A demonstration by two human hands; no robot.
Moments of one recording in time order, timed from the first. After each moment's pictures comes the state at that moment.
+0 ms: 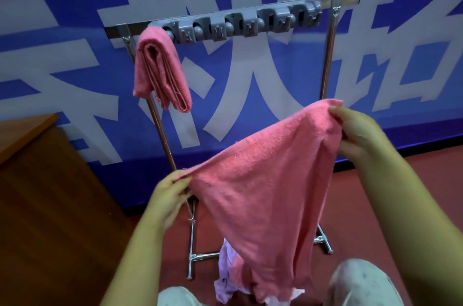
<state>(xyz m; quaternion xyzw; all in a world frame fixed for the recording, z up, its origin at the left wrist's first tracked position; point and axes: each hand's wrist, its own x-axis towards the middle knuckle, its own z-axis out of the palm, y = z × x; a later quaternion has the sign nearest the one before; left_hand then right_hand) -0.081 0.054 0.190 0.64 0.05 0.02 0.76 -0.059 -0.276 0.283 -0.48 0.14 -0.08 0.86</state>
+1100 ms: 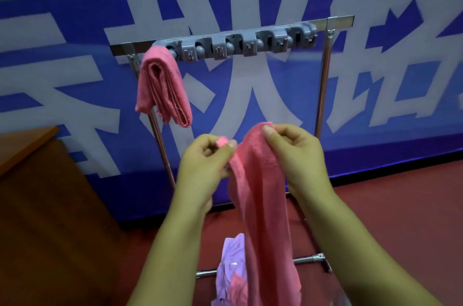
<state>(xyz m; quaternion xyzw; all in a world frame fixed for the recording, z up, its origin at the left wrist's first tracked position) -0.116 -0.044 0.310 0.67 -0.01 0.12 0.73 -0.106 -0.179 0.296 -0.61 -0.02 -0.18 0.77</state>
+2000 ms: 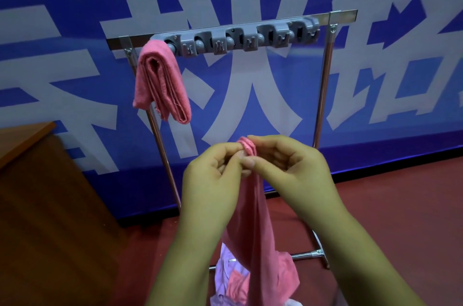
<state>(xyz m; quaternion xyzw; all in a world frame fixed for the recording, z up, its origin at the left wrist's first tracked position) -0.155 -0.055 0.312 0.73 -0.07 0.17 0.66 -0.149 -0.176 0.302 -0.68 -0.18 -0.17 0.69</state>
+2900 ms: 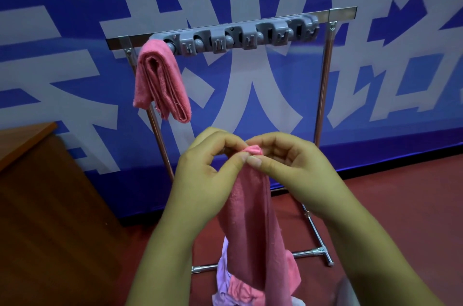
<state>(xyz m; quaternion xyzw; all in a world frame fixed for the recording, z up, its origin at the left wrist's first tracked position) -0.146 -0.035 0.318 0.81 -0.24 0.27 0.47 -0.141 -0.189 0.304 -0.68 -0.22 -0.07 0.69</state>
